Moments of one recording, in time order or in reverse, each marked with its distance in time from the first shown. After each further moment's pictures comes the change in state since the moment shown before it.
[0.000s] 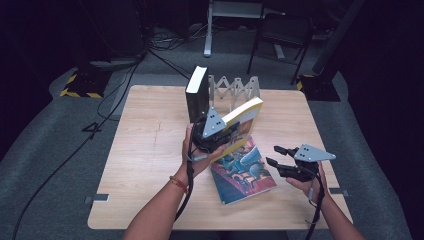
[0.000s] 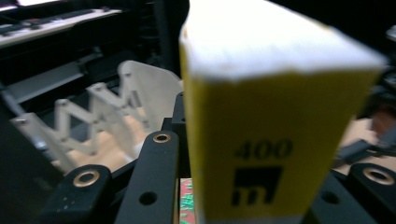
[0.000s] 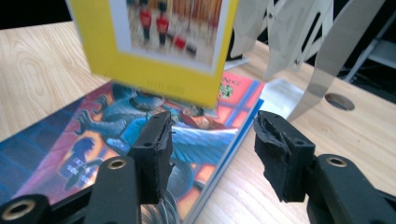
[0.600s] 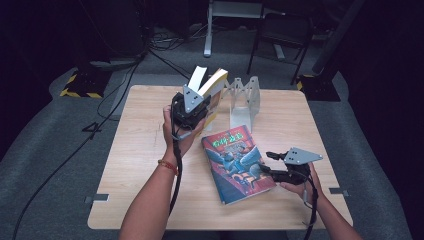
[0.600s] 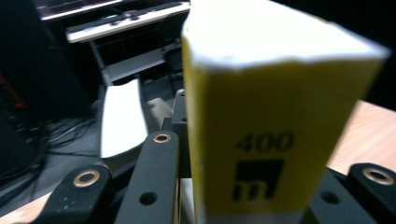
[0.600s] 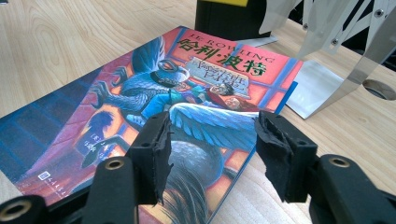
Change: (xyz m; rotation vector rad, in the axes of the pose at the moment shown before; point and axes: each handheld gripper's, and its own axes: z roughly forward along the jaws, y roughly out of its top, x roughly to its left) left arm 0.060 0.009 -0.012 0.037 0.324 -0.062; right arm 0.013 -0.005 0.016 0.084 0.066 -0.041
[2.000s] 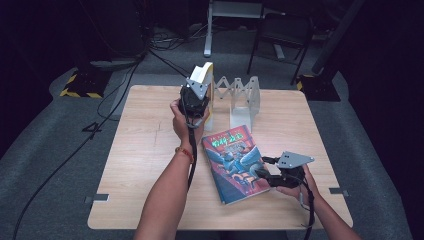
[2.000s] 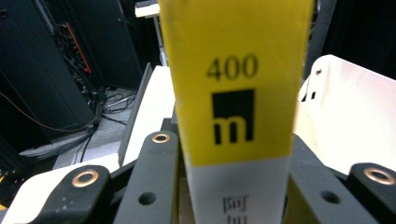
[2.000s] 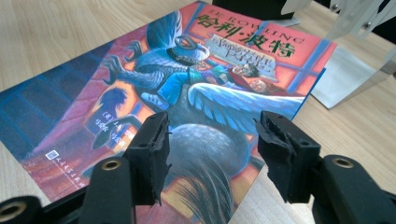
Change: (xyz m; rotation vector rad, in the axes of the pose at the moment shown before) left arm 0.001 -0.005 0.065 0.044 0.247 -0.134; right arm 0.009 -0.006 0.012 0.072 0.039 -0.040
